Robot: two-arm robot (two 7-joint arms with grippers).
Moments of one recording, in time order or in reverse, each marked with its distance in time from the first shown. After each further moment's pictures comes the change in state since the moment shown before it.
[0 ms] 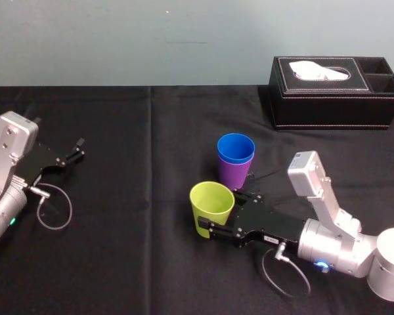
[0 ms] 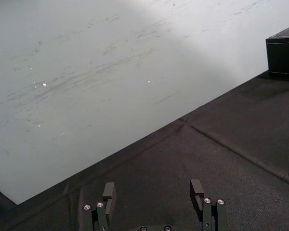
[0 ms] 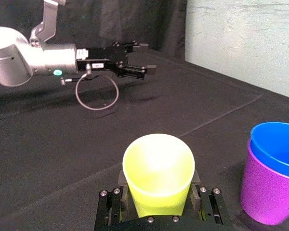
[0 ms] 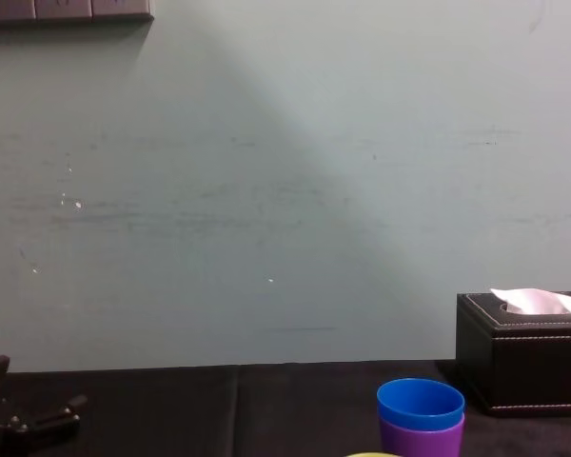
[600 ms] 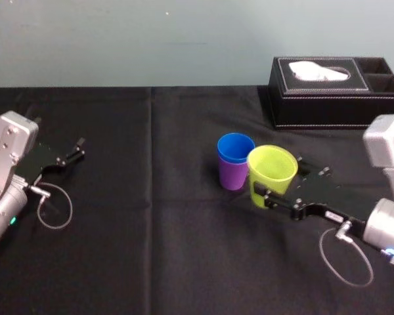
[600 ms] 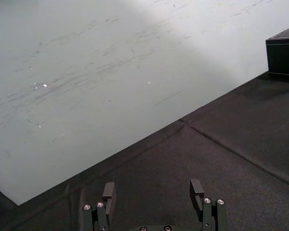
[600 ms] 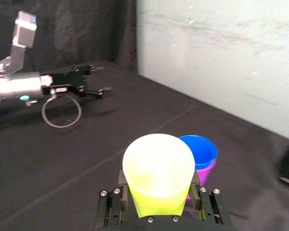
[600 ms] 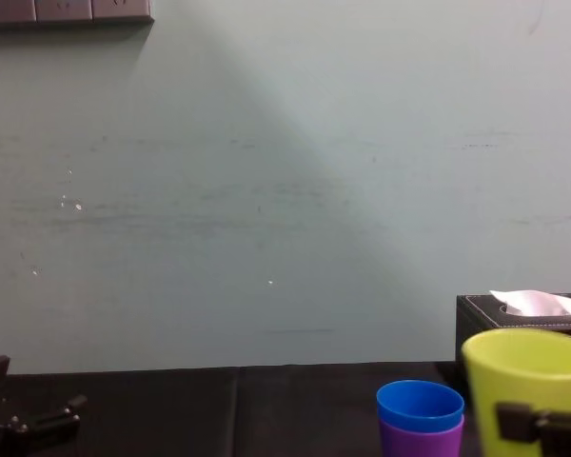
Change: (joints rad) left arm 0.000 0.000 0.000 0.000 0.000 0.000 0.000; right arm -0.231 0.200 0.238 -0.394 0.084 0.171 -0.202
